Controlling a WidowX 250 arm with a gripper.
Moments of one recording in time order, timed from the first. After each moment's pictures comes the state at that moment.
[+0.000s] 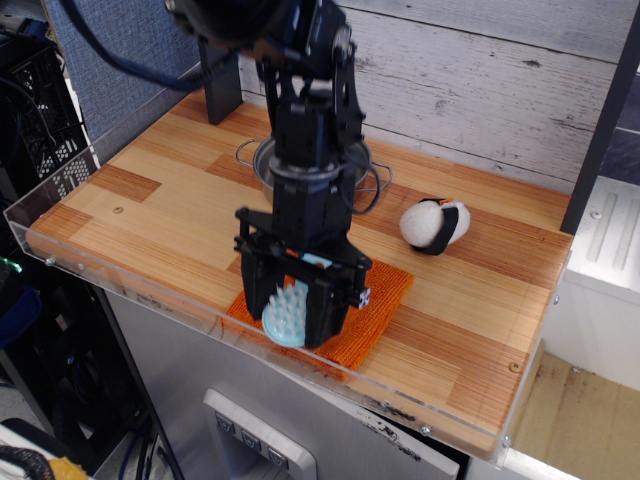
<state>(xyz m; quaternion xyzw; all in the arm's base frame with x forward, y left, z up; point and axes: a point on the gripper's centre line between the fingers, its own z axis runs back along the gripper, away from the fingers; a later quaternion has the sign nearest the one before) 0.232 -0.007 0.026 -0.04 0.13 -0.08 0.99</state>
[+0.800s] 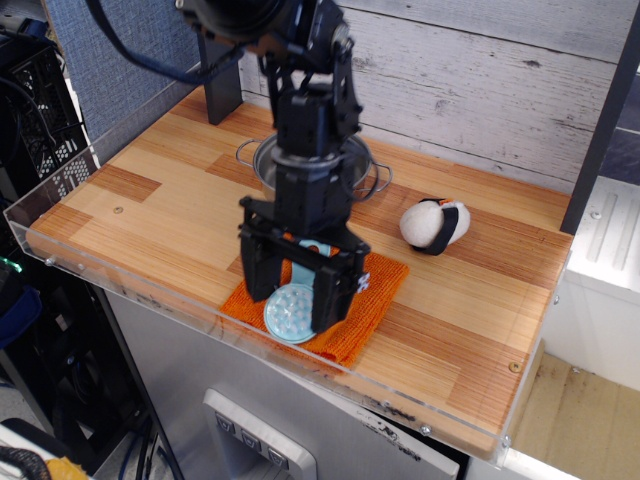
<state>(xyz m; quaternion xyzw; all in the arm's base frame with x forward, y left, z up) 0.245 -0.003 0.035 -0.04 0.11 -0.09 0.99</state>
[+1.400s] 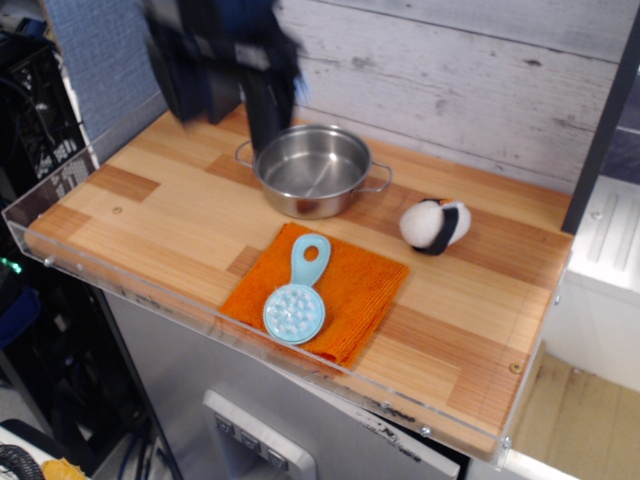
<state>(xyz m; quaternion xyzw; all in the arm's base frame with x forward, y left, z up) 0.254 0.053 0.168 0.01 -0.06 -0.03 1.00</state>
